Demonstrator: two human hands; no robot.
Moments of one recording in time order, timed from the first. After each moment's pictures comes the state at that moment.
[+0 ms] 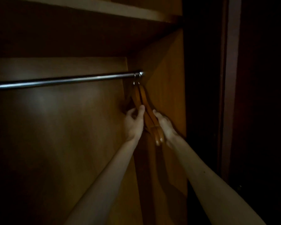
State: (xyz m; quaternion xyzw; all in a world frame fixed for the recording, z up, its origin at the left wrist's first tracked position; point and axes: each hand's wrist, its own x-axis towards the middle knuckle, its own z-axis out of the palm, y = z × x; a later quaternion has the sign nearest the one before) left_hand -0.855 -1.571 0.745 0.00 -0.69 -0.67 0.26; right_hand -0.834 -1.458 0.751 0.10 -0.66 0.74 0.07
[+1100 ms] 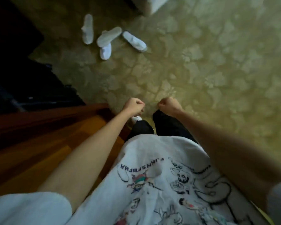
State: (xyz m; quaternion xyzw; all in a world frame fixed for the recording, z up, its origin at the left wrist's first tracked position) left_hand -0.484 -1.357 0.143 -0.42 -0.69 0.07 -0.58; right_hand -0.298 -1.376 0.151 -0.71 -0.48 0.51 -0.10
